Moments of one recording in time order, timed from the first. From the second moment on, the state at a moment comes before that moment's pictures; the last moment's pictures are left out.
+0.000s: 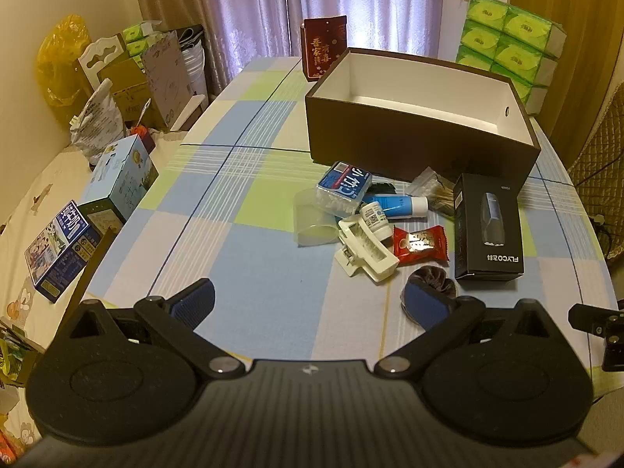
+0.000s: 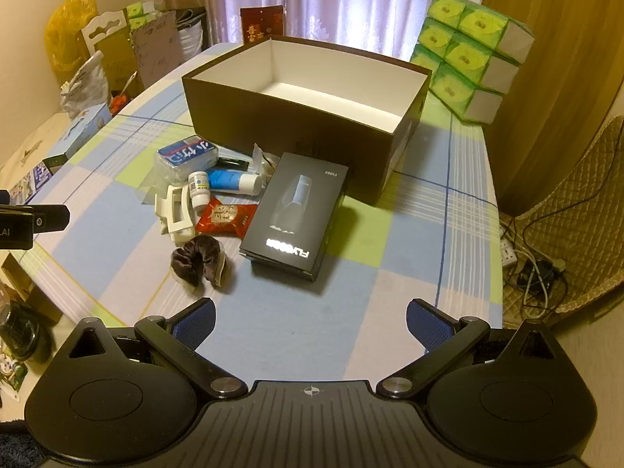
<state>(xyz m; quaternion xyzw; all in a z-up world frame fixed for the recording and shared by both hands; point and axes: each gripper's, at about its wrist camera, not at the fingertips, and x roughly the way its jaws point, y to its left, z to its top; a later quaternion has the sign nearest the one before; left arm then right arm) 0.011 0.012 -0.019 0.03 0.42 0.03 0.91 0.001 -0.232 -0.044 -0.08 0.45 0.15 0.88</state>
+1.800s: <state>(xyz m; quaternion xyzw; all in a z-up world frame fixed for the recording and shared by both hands) 0.030 -0.004 -0.046 0.05 0.42 -0.07 0.90 0.018 -0.241 -0.058 -0.02 0.46 0.16 0.88</state>
